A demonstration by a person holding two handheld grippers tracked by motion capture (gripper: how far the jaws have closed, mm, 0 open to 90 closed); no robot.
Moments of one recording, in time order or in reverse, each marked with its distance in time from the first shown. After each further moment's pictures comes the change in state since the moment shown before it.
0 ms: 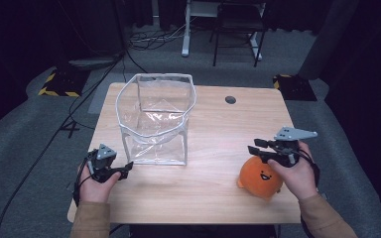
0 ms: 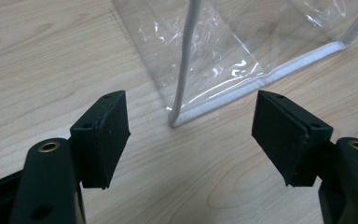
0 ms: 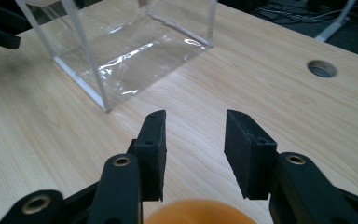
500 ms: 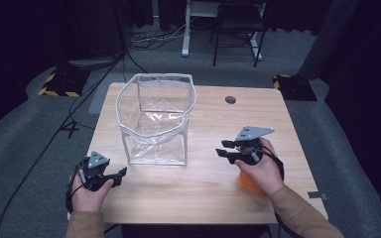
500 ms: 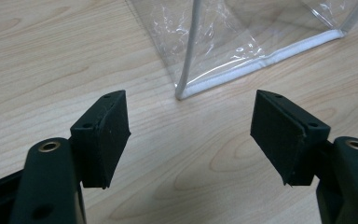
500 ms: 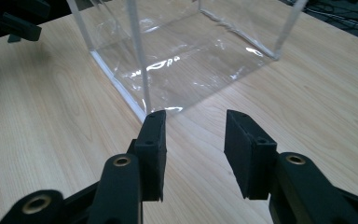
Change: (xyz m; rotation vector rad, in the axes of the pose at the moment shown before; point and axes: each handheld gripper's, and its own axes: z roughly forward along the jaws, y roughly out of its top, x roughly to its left) left arm 0.000 -0.020 -0.019 -0.012 0.018 -0.024; right arm 0.045 0.024 0.069 0.042 0.124 -0.104
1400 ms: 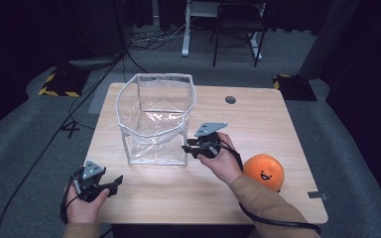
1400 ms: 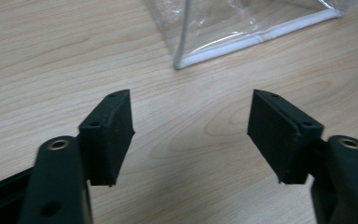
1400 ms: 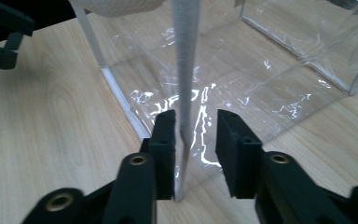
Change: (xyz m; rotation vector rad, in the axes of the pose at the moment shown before) left arm -0.004 -0.021 -0.010 0.008 -0.002 -0.012; right arm 0.029 0.034 0.096 0.024 0.064 -0.042
